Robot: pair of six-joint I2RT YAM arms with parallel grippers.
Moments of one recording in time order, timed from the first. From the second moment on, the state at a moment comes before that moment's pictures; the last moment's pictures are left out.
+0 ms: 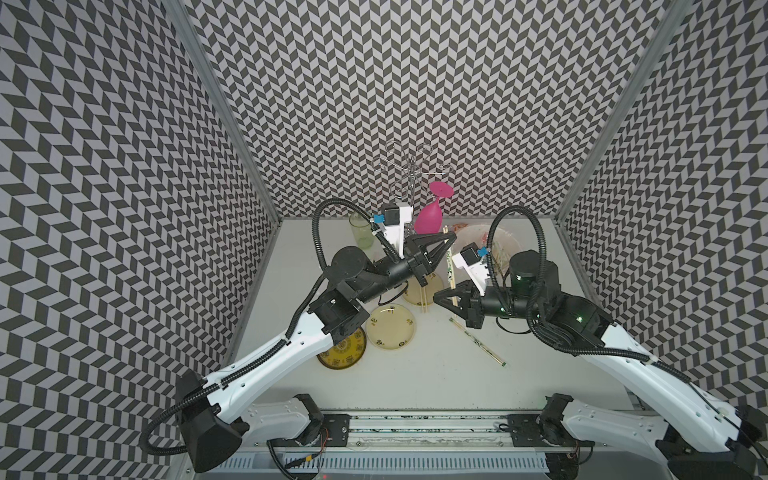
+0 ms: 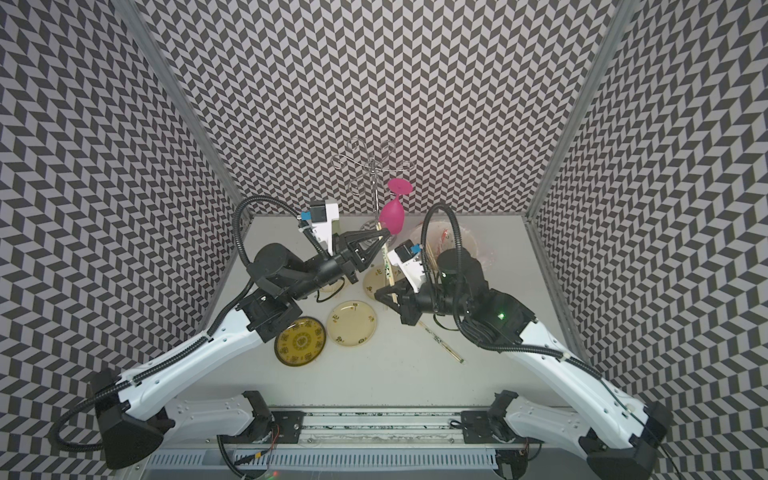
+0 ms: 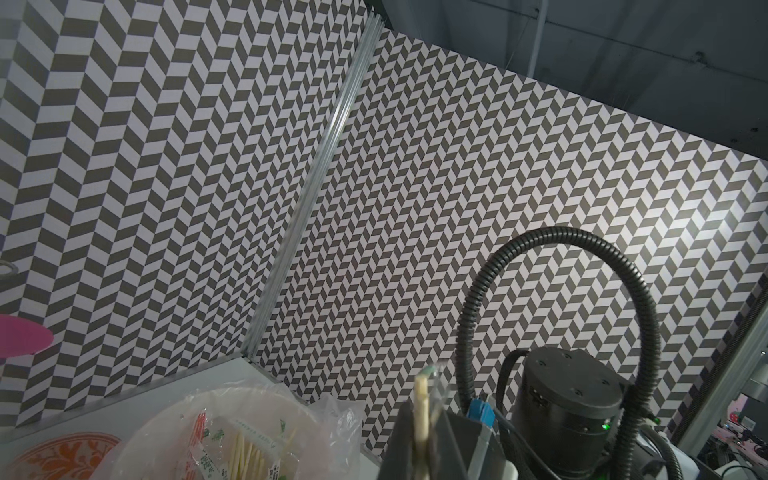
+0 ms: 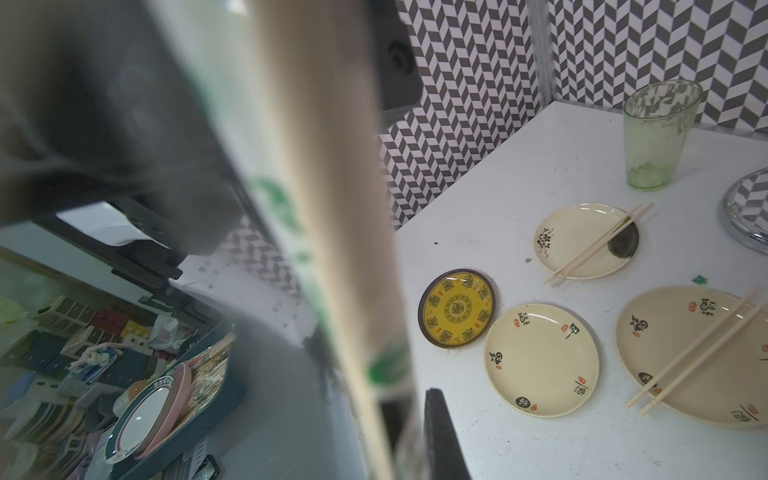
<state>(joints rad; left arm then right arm) -0.87 1.21 1.14 0.40 0.30 -0.55 0.77 1.04 1.17 -0.46 -0.47 0.33</state>
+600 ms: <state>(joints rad) -0.87 1.22 1.19 0.55 0.66 -0.51 0.65 1.09 0.98 0.50 -1.31 0.91</state>
